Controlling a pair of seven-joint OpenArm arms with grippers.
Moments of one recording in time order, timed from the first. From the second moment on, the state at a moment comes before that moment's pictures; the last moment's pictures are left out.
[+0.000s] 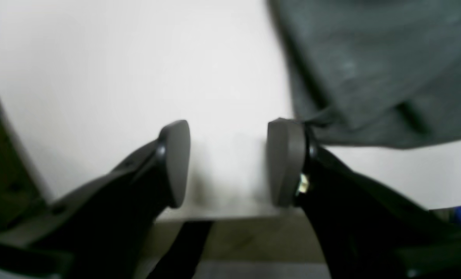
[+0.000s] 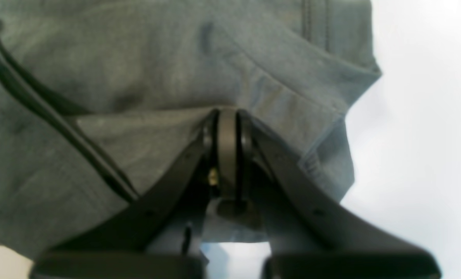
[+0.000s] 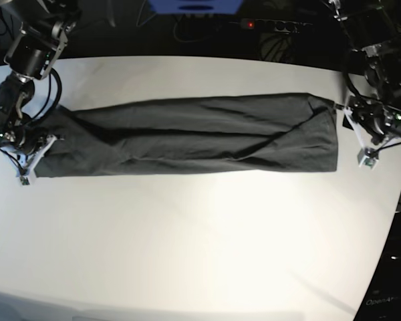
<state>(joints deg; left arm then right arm) 2.4 -15.6 -25.5 94.1 -13.0 -39.1 80.4 6.0 14.0 31.9 71.8 -1.5 39.5 -54.1</state>
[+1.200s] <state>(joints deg) -4.5 -18.1 -31.9 71.3 -33.3 -39.5 78.6 5.1 14.5 31.7 71.9 -0.8 39.8 -52.6</state>
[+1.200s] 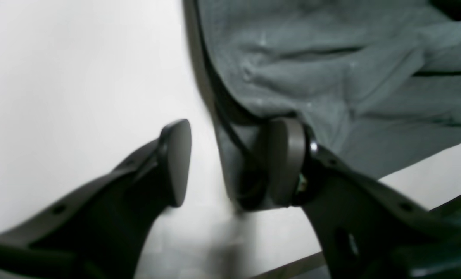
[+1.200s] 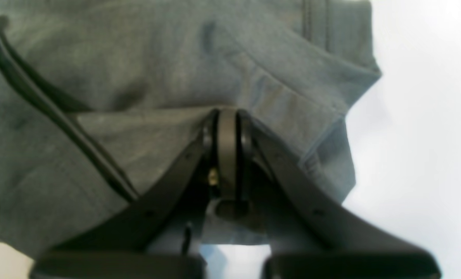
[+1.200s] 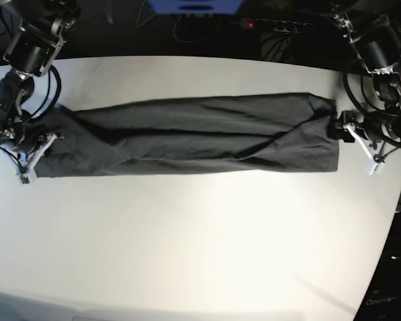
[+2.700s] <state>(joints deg) -3.5 -12.8 -31.9 71.7 -35.4 -39.5 76.7 5.0 14.3 31.7 71.8 -0.9 39.7 -52.1</state>
